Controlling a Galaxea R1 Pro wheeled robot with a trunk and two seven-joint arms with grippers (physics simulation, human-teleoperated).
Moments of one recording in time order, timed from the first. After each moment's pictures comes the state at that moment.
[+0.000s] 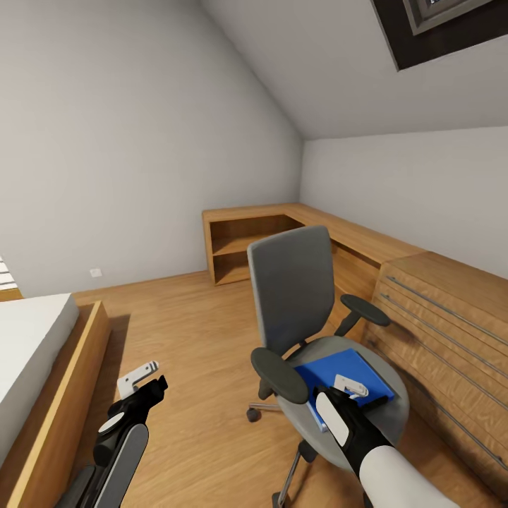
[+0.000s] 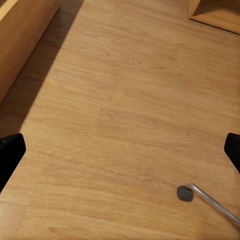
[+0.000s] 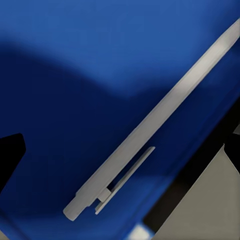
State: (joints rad) left arm -0.19 0.00 -0.09 -1.53 0.55 0.43 0.70; right arm -0.63 0.08 0.16 -0.59 -0.54 0.31 -0.64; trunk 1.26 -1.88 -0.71
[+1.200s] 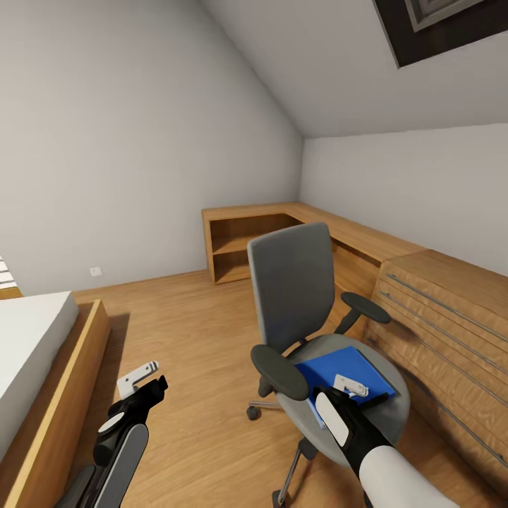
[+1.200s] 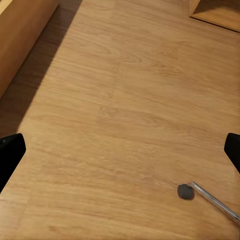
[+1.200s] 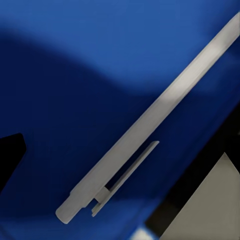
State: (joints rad) left arm -0.19 0.00 -0.09 -1.53 0.55 0.43 0.70; right arm -0.63 0.08 0.16 -0.60 -0.54 0.31 -0.64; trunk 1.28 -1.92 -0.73
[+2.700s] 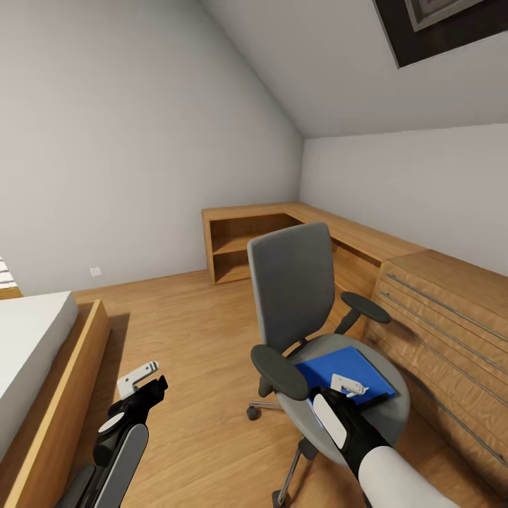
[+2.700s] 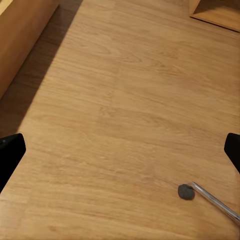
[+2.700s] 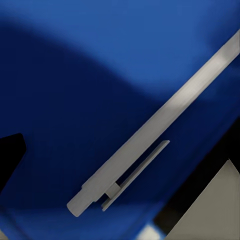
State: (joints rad) left arm -0.19 0.00 -0.09 -1.53 0.55 0.43 0.70; right arm -0.63 0.07 0.21 -0.60 -0.54 0.31 -0.64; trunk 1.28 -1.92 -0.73
